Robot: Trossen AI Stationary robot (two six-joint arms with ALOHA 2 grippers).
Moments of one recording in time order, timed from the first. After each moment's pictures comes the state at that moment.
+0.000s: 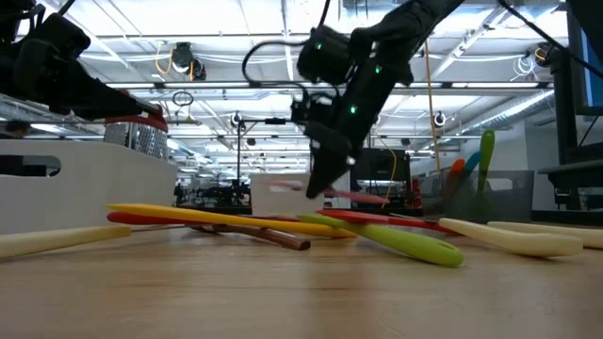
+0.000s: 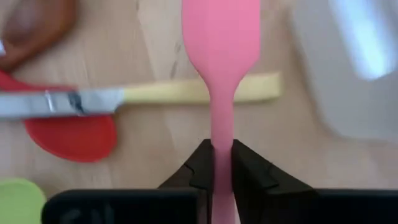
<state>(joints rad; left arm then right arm) -0.22 0.04 0.11 -0.26 -0.50 0.00 -0.13 1.89 1.22 -0.31 0.13 0.13</state>
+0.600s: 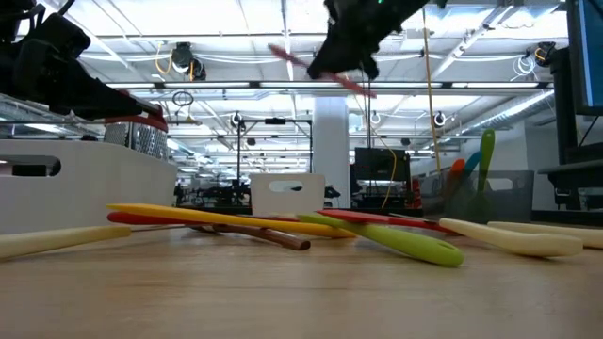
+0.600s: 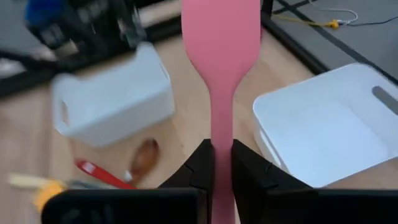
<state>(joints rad) -0.22 0.04 0.11 -0.26 -0.50 0.00 -0.12 1.49 1.23 -0.29 0.13 0.29</state>
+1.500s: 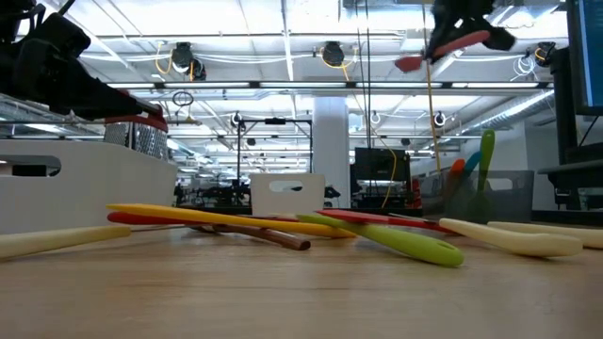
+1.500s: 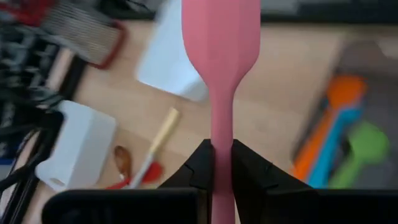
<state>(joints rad) -0.22 0.04 0.11 -0.26 -0.50 0.00 -0.22 1.05 1.23 -1.02 0.25 1.06</state>
